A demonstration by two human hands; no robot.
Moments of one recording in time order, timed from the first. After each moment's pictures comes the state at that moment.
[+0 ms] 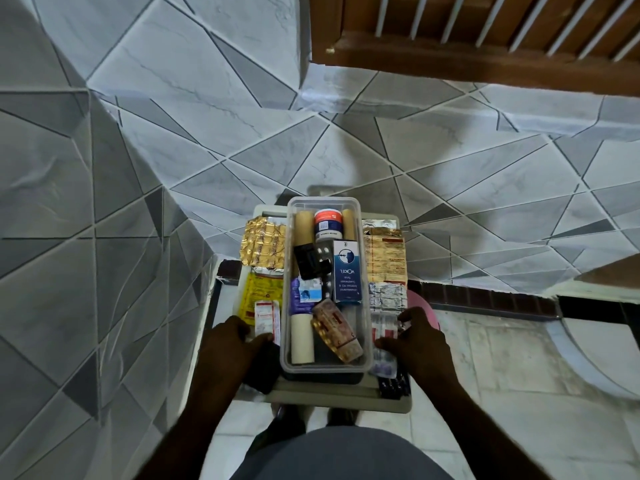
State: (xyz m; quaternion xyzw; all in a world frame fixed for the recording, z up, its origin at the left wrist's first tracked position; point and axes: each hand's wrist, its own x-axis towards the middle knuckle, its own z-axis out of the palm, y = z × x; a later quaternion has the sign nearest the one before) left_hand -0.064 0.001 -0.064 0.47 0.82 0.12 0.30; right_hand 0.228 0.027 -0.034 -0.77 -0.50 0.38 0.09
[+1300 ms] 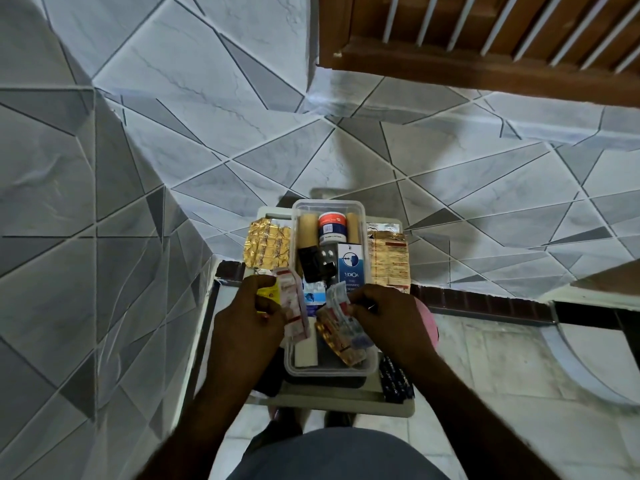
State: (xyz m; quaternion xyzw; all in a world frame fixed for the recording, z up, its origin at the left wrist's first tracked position) left_hand -0.033 0.013 0.031 0.47 0.73 0.32 0.38; right_hand 0.173 0.055 0.027 -0.64 -0.67 0.36 0.11
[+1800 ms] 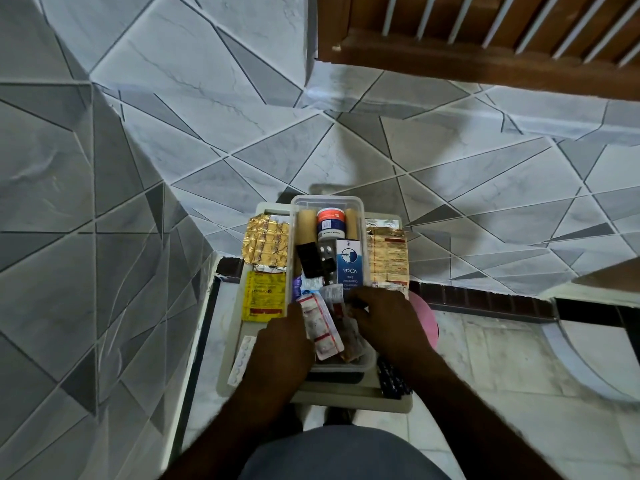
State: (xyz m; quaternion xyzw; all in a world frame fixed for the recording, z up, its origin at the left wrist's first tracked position) left_hand 0.009 0.009 0.002 0.57 0.75 0.07 0.34; right_hand 0.174 0.054 0.010 -0.62 -0.73 0.30 0.07
